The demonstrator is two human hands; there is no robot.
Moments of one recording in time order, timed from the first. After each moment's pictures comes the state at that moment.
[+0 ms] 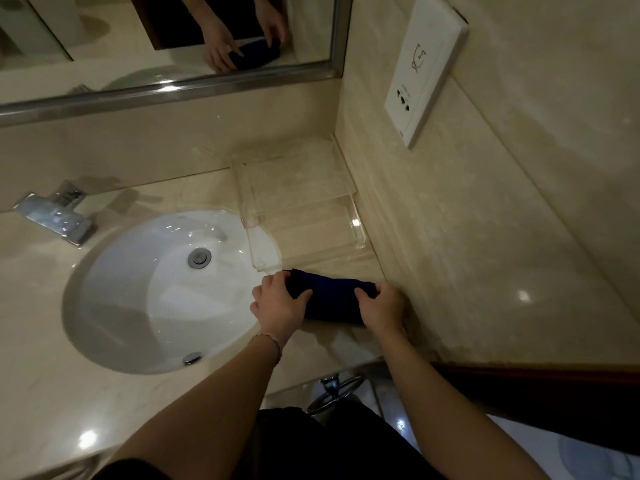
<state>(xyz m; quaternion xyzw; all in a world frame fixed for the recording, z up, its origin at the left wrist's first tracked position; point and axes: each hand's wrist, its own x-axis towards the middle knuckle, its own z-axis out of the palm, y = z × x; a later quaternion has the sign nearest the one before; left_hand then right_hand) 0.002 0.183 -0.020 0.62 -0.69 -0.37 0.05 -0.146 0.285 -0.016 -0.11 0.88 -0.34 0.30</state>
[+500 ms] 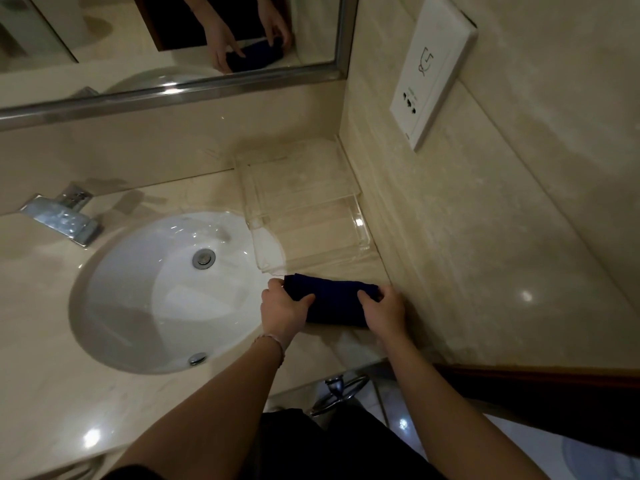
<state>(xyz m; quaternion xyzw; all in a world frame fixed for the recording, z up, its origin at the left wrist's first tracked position) 0.008 0.183 -0.020 0.65 -0.59 -0.48 0.07 -0.140 0.289 -0.012 -0.08 0.85 -0.38 0.35</state>
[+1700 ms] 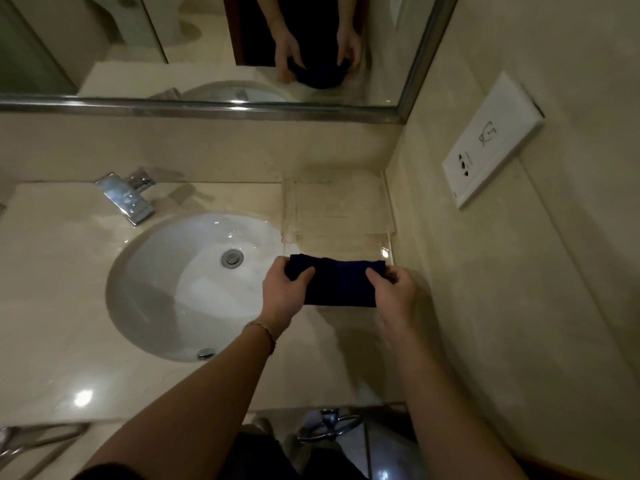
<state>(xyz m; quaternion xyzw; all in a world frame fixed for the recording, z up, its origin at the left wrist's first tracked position) 0.010 0.133 0.033 0.62 -0.51 -0.52 0.29 -0.155 0.206 0.058 -0.12 0.78 -0.51 0.35</state>
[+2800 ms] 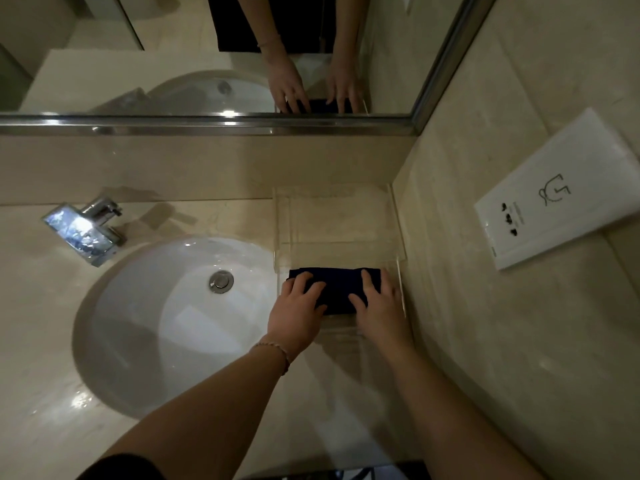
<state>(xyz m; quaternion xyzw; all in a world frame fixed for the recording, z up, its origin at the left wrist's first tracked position) -0.018 0.075 -0.025 0.47 -0.83 -0.28 0.06 -0.184 0.139 -0.011 -0.44 0.85 -0.08 0.28</state>
